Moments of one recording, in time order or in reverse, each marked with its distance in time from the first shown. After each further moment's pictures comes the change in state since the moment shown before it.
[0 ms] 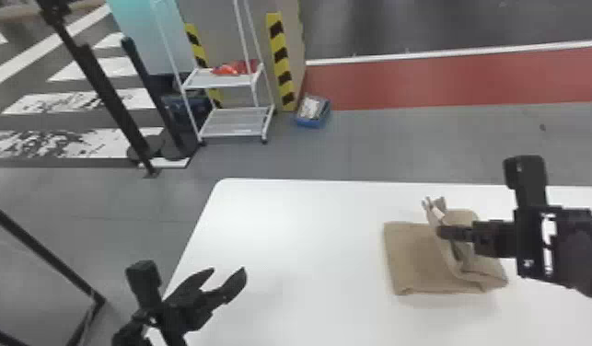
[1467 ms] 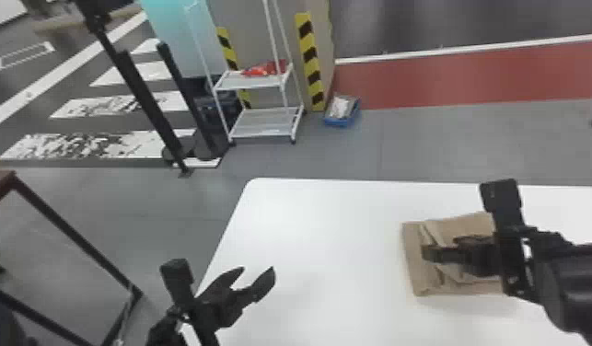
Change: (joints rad) left arm 0.003 0.004 0.007 0.008 0.015 -0.006 -0.008; right arm -0.033 0.045 0.155 0.278 0.040 -0.319 -0.031
